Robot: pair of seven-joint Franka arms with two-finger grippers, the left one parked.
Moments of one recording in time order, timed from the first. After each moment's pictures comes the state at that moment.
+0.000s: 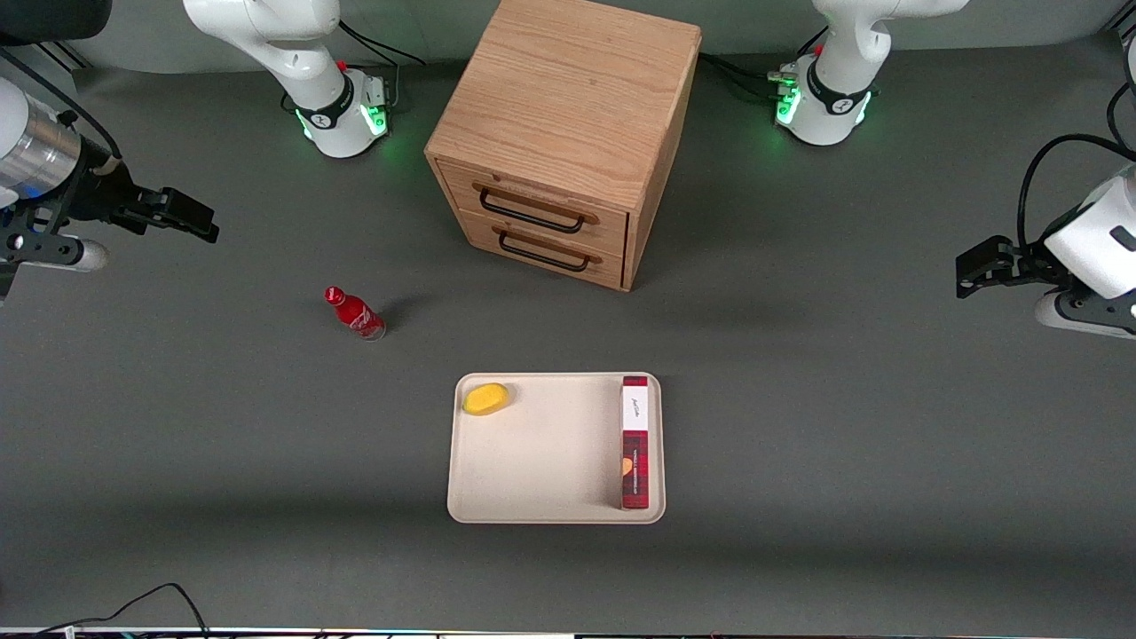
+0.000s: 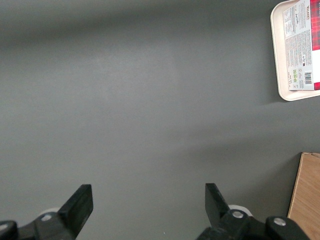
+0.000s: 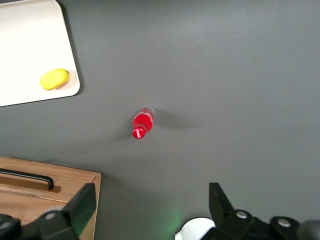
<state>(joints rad) -0.06 -0.01 0.16 -1.58 0.02 1.45 0.27</state>
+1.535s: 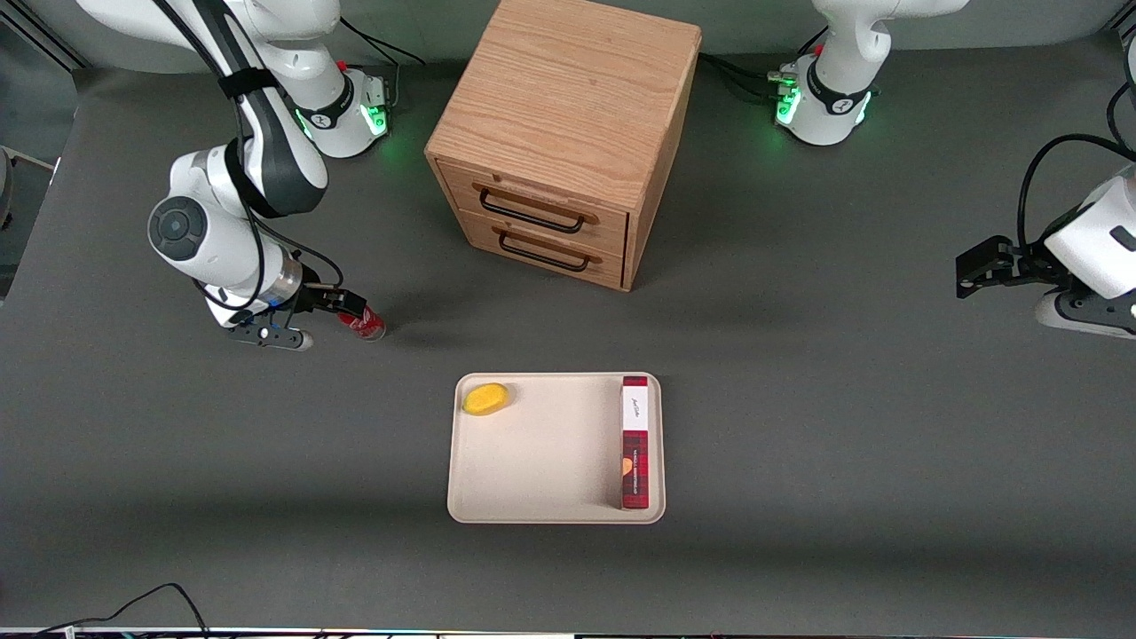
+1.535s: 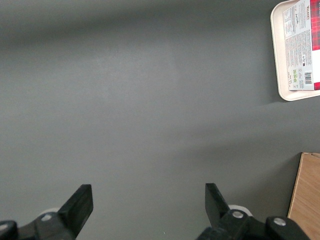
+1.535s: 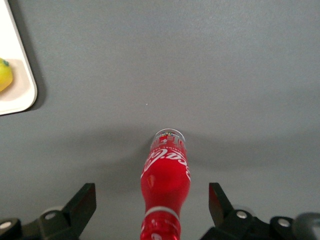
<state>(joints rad) -0.05 0.10 0.24 -2.26 0.06 2.27 0.36</state>
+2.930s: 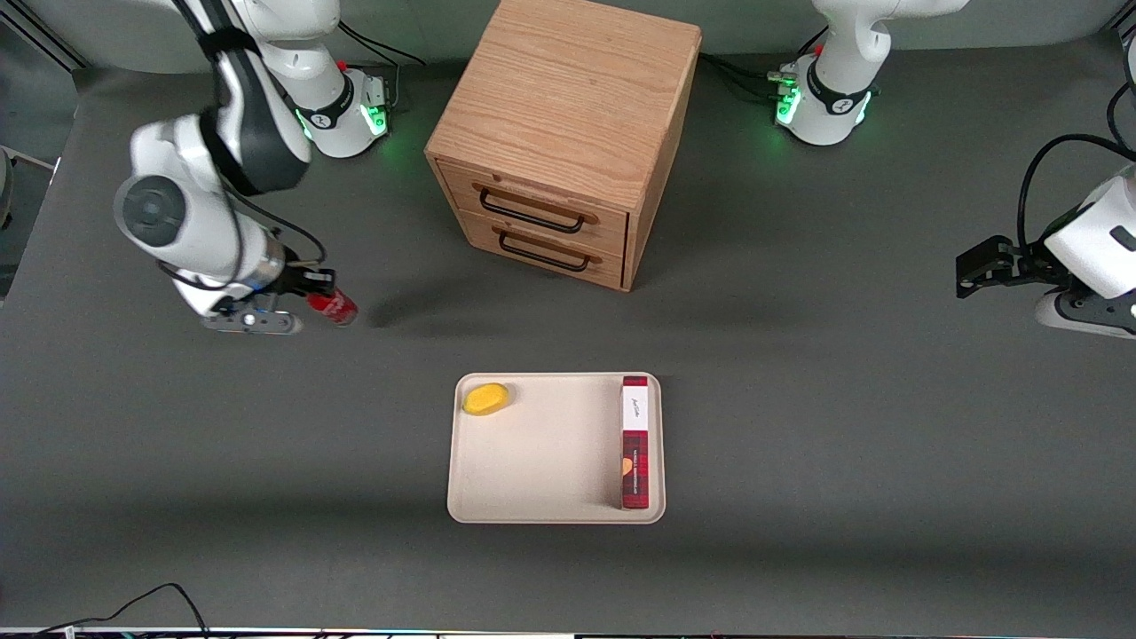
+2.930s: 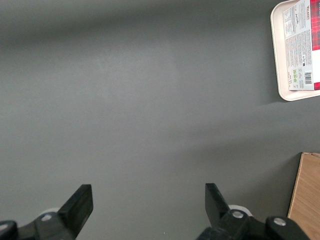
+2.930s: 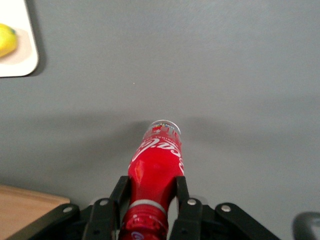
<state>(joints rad) -0.05 0.01 0.22 -2.03 -0.01 1.85 0.24</state>
